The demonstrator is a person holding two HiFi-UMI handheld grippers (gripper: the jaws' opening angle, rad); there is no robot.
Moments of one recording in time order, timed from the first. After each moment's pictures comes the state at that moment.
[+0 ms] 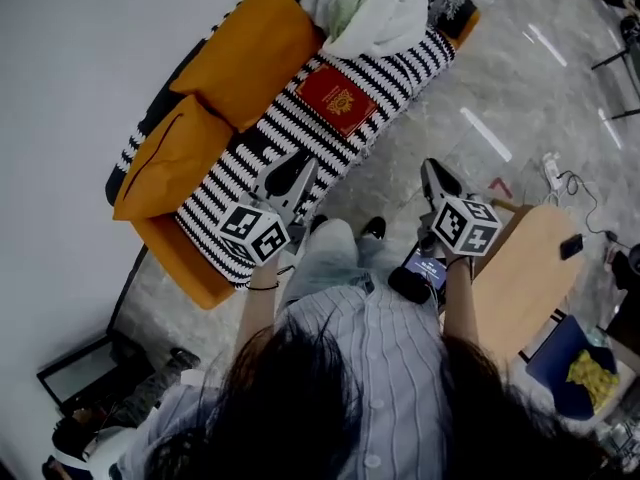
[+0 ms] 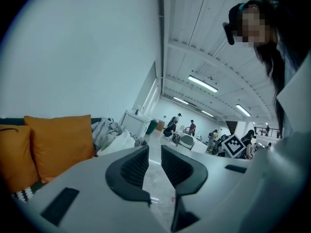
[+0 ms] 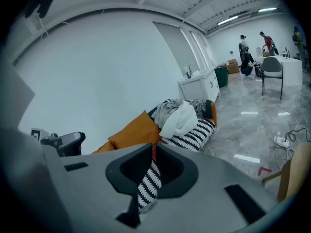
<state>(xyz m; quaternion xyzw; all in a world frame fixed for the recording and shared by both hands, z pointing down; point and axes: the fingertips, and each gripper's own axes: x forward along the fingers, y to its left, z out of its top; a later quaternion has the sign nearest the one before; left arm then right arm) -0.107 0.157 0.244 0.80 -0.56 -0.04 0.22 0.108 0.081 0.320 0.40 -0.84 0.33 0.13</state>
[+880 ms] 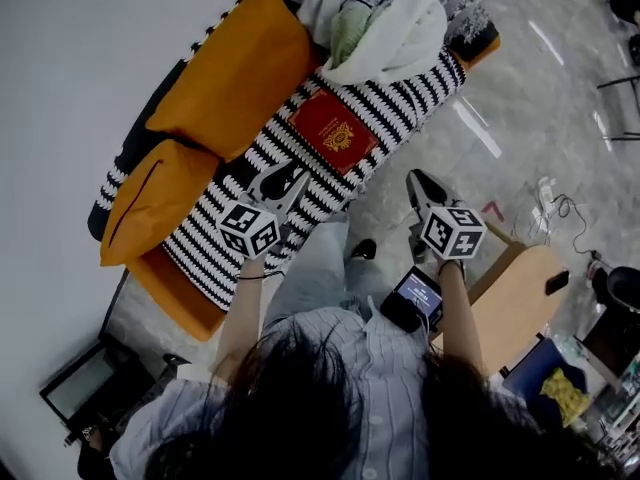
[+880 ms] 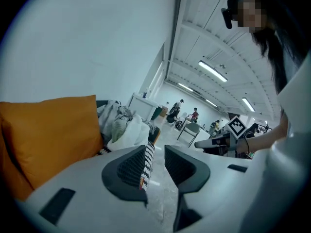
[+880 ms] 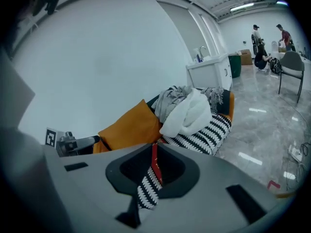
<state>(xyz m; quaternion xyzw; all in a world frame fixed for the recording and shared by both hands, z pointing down) -0.207 0.007 0.372 0.79 -0.54 0.02 0.29 0.008 -0.063 0.401 0.35 -0.85 0.35 0.20</state>
